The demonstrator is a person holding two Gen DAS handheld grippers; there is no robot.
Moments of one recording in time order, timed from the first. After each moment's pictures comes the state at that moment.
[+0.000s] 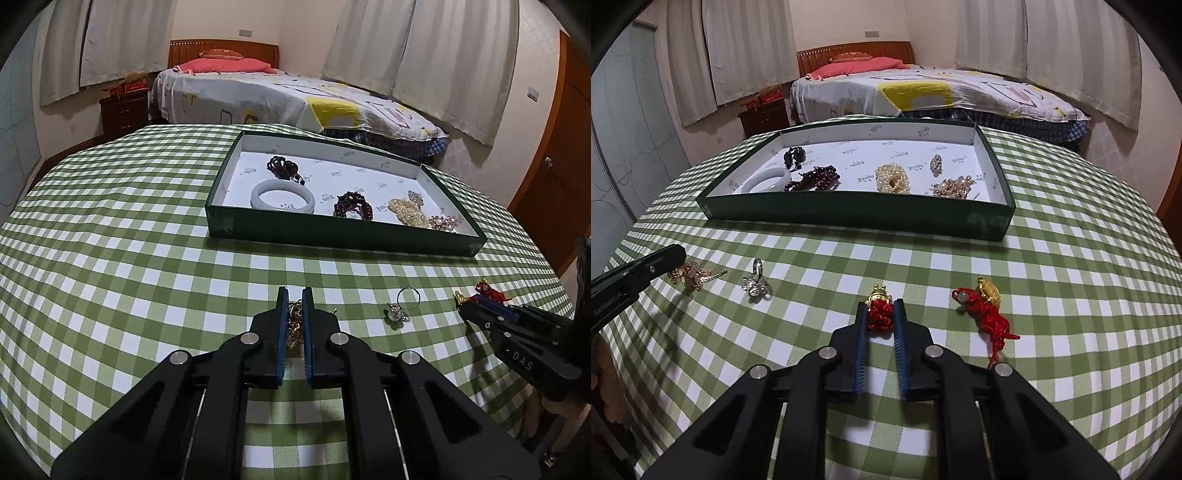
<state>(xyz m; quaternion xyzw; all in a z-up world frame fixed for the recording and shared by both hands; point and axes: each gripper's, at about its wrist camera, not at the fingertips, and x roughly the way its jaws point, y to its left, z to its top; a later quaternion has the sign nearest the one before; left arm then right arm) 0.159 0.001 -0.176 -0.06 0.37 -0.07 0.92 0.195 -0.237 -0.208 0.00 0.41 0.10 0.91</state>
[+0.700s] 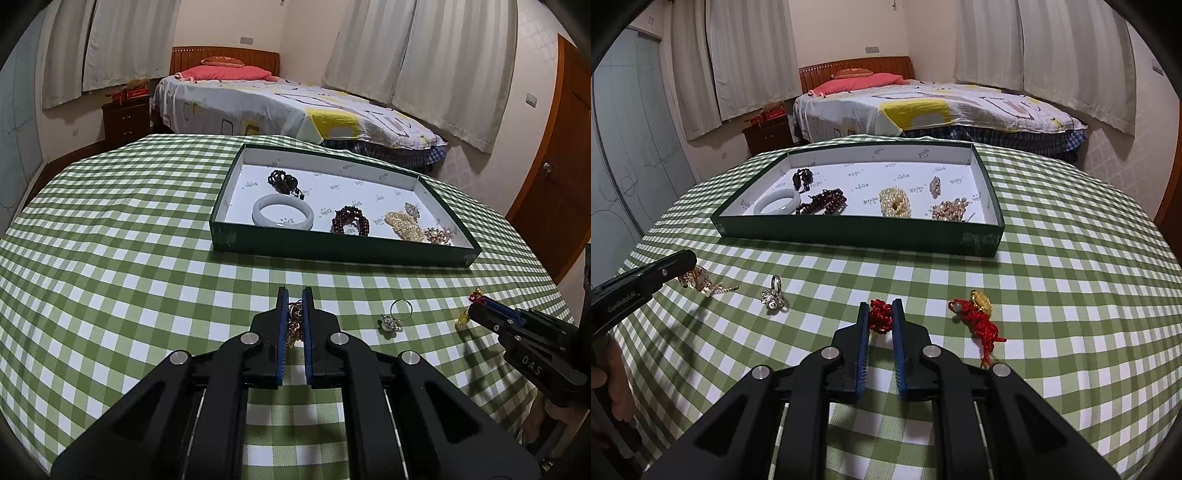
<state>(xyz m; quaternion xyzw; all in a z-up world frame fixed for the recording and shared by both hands) 0.154 0.004 -0.161 -0.06 0.36 -0.07 0.93 0.184 -0.240 -0.189 0.01 0.38 0.11 0.92</state>
